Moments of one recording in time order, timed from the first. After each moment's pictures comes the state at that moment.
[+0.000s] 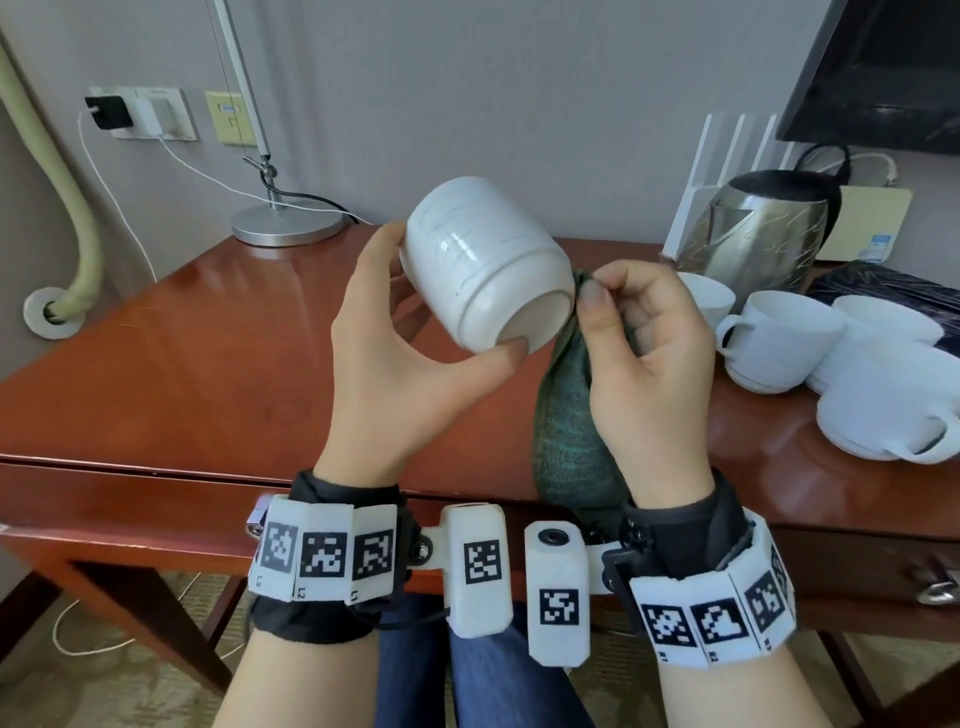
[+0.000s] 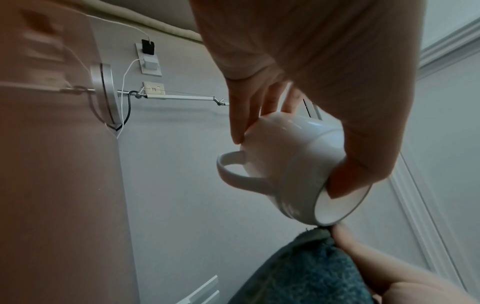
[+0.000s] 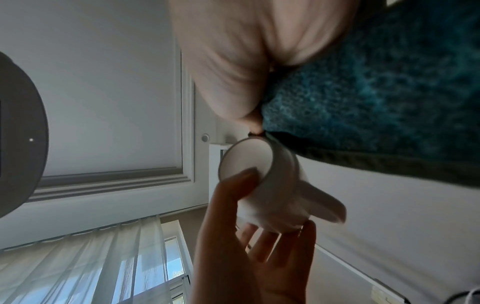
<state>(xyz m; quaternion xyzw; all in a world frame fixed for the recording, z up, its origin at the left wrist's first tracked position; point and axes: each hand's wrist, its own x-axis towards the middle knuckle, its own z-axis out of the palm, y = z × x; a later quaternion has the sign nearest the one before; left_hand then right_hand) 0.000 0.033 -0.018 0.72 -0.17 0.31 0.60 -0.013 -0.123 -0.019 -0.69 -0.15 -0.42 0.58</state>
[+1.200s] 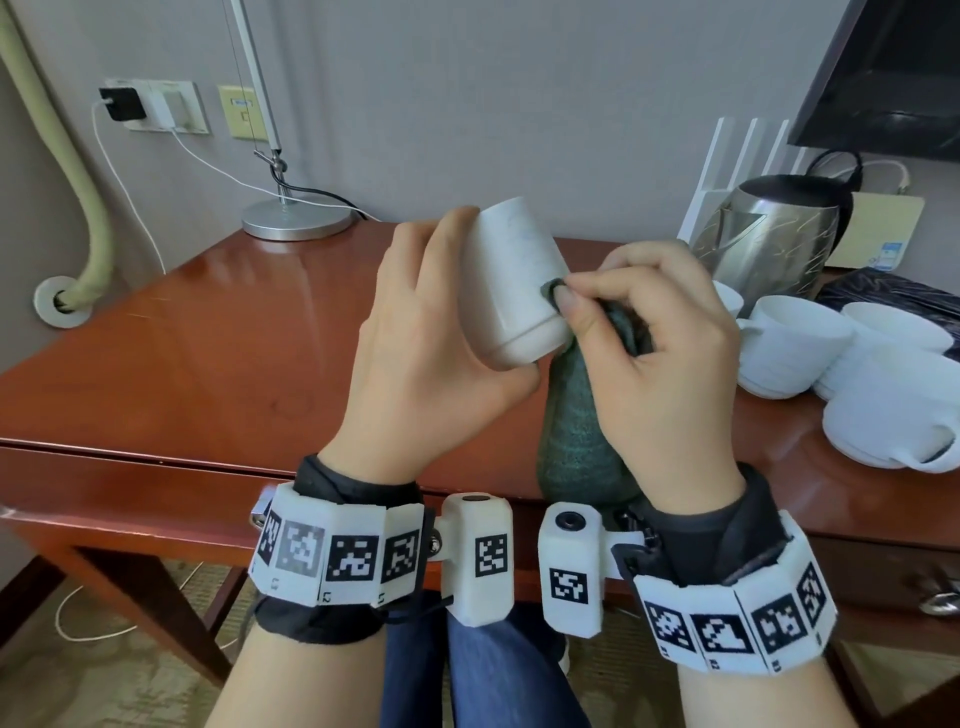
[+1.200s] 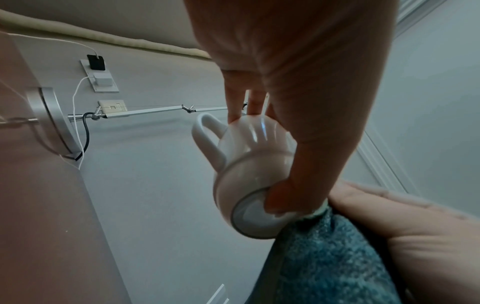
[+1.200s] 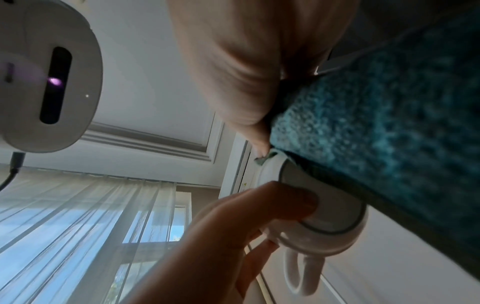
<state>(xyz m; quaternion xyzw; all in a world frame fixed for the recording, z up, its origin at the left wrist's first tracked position) 0.002 0.027 -0.011 0.82 -0.23 0.37 0.38 -0.018 -0.129 -0.009 -0.74 -0.23 -0.51 0.36</state>
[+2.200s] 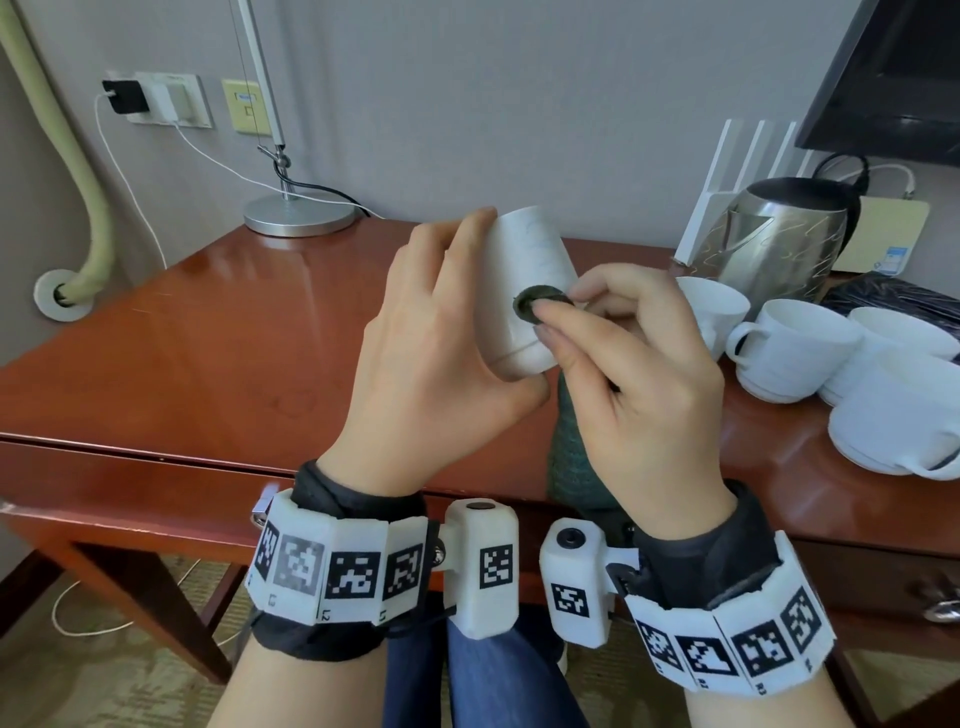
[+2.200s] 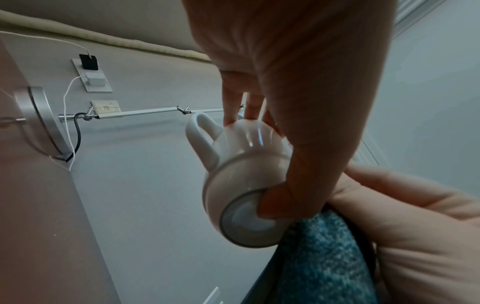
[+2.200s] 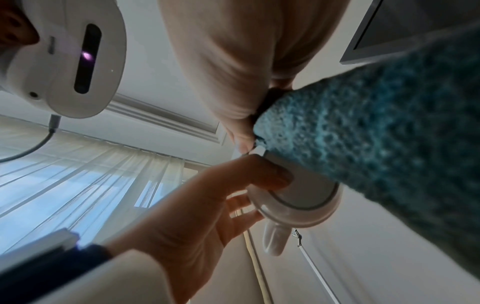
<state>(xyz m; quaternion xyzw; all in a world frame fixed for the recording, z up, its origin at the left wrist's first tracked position) -0.007 0.028 -0.008 0.83 -0.23 0.37 0.35 -0.023 -0.120 -0.020 -0.75 -0.29 -0.53 0.28</state>
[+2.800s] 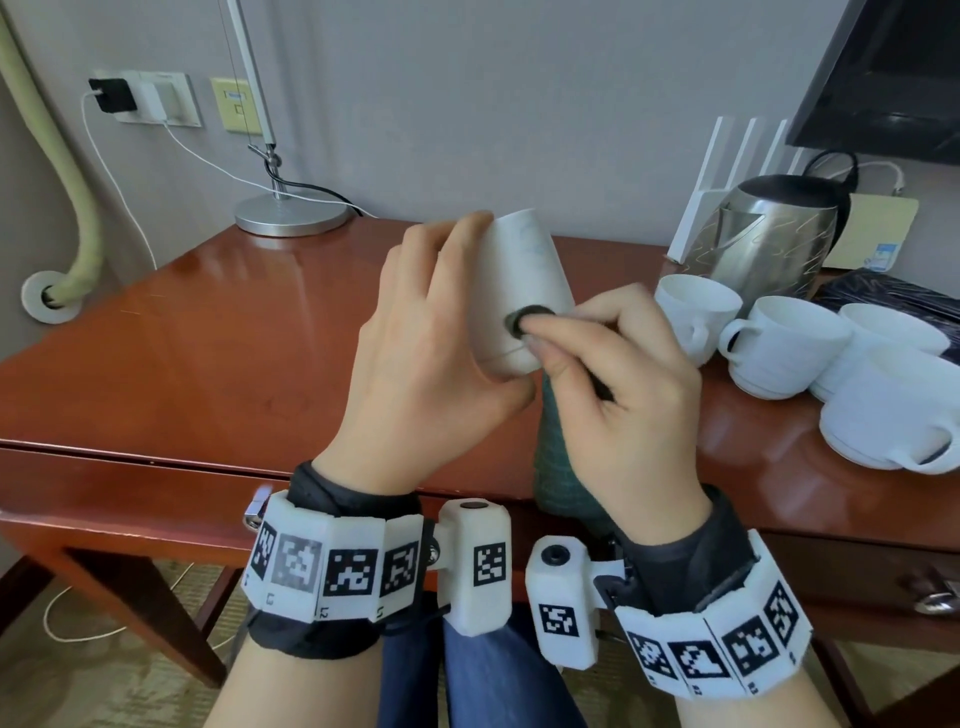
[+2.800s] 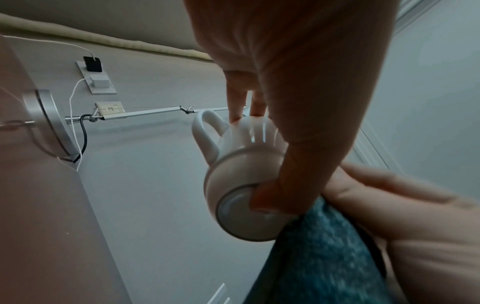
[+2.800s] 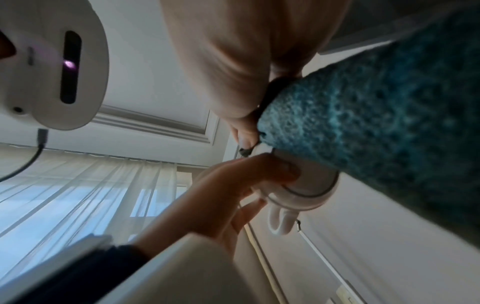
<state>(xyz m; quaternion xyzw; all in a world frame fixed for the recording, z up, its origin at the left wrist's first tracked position) -0.002 0.027 -0.014 0.82 -0.25 0.39 0.33 -0.023 -0.118 -0.027 -0.75 -0.27 -0.50 0.34</state>
